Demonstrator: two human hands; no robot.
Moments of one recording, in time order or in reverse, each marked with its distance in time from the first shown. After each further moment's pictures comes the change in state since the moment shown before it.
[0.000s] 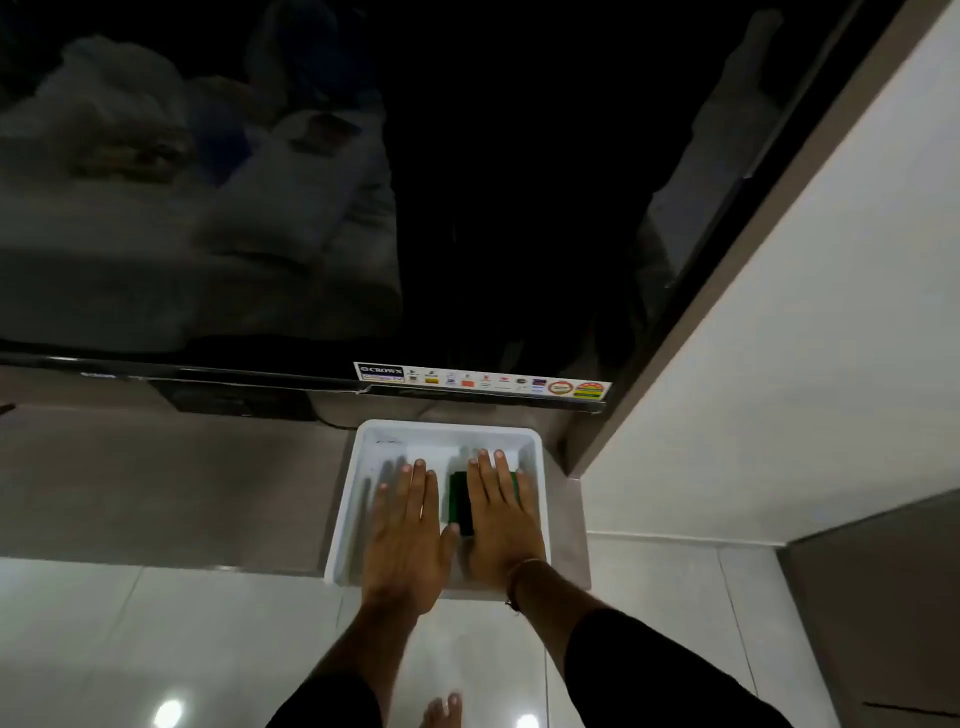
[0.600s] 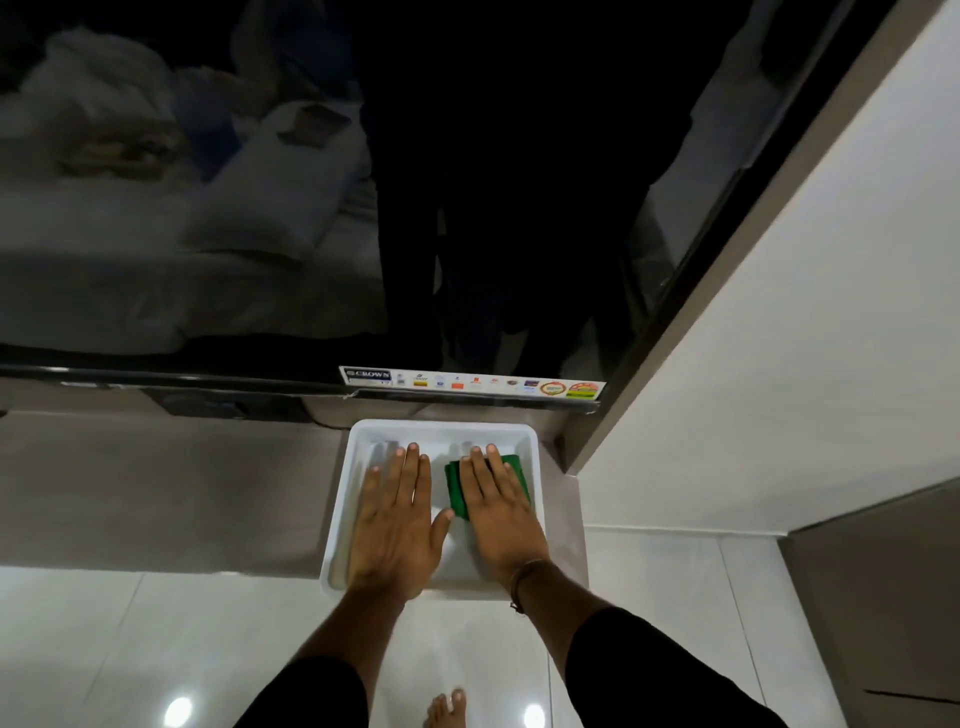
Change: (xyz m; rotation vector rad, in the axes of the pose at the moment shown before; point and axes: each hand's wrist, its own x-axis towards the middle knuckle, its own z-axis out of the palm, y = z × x) left_hand 0.014 -0.010 -0.014 0.052 0.024 0.052; right_hand 0.003 0.008 -0.002 -0.014 0.056 -0.046
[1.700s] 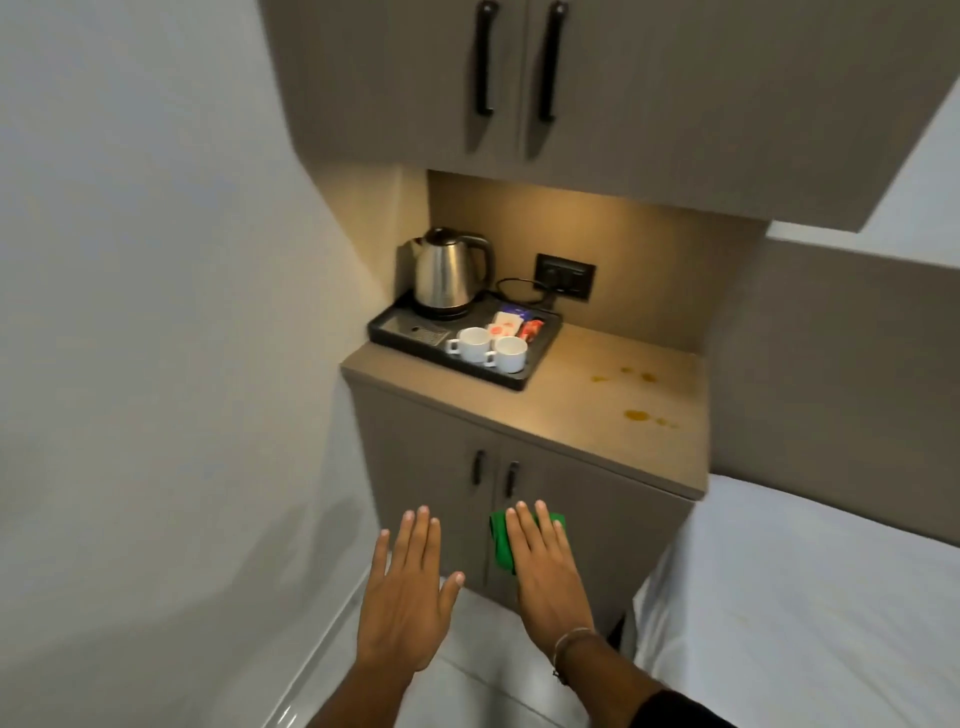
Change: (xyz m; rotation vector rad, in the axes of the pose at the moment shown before) left_hand -0.116 0.735 -0.057 -0.033 0.095 1.201; right_hand -0.573 0.466 -0.222 -0.138 0.512 1.132
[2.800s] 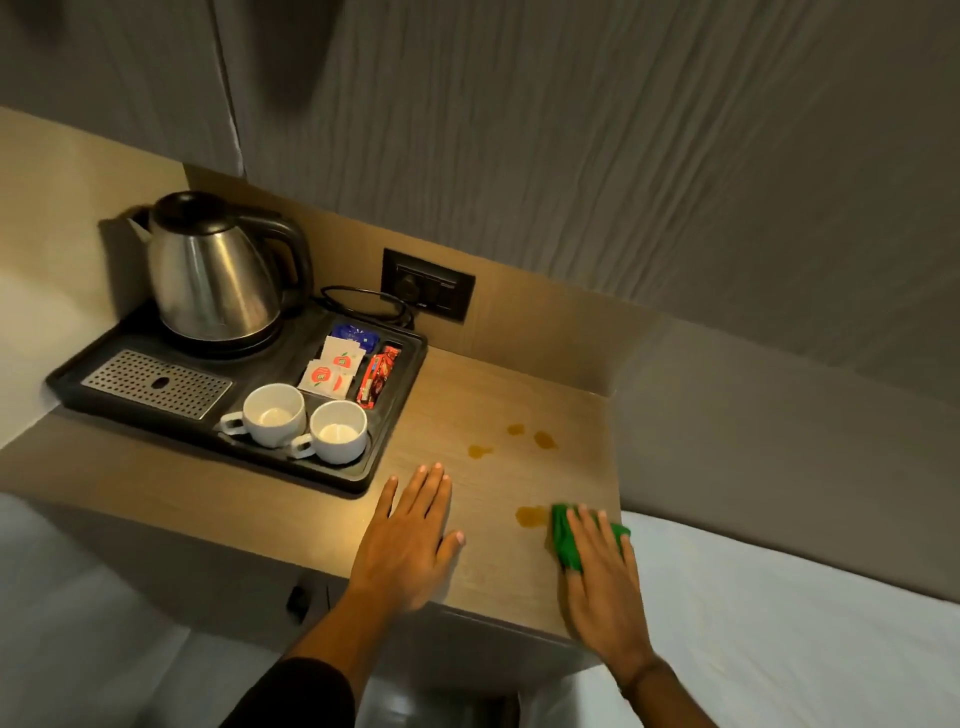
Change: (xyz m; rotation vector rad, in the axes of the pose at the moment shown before) left_hand 0.398 0.137 0.084 -0.173 -0.096 0.420; right_hand 0.163 0.300 -0.040 0.094 -0.021 0.498
